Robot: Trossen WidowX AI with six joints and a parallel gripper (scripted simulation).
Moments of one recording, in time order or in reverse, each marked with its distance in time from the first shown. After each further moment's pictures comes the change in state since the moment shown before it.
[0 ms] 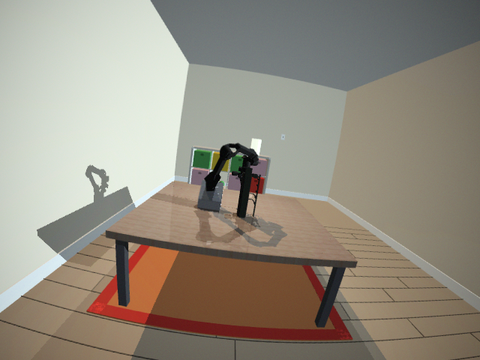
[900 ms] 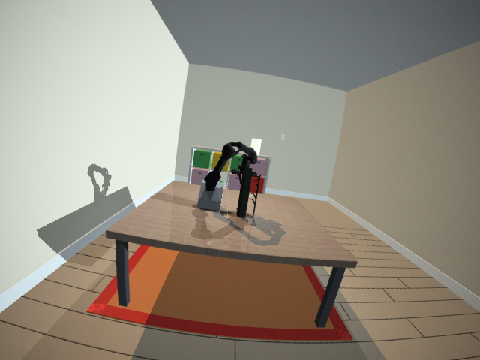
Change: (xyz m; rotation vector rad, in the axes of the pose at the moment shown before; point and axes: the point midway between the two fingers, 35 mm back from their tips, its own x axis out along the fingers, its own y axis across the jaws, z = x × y) arm -0.007 0.001 0.042 0.005 -0.048 0.007
